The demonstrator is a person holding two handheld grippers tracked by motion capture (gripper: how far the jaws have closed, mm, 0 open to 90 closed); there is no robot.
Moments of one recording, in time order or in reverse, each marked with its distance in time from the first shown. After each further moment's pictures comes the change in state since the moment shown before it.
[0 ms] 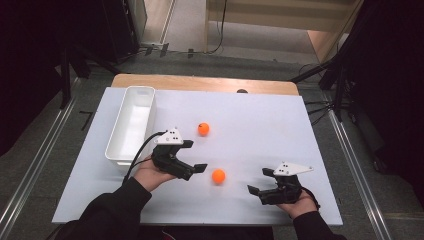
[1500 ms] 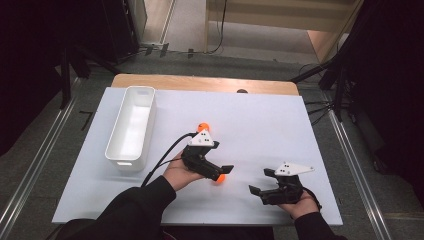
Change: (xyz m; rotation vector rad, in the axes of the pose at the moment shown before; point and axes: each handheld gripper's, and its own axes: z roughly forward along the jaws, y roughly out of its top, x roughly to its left) left arm -0.019 0.014 0.065 0.001 -0.039 0.043; right arm -0.002 -0.001 -0.002 0.008 -0.010 0.008
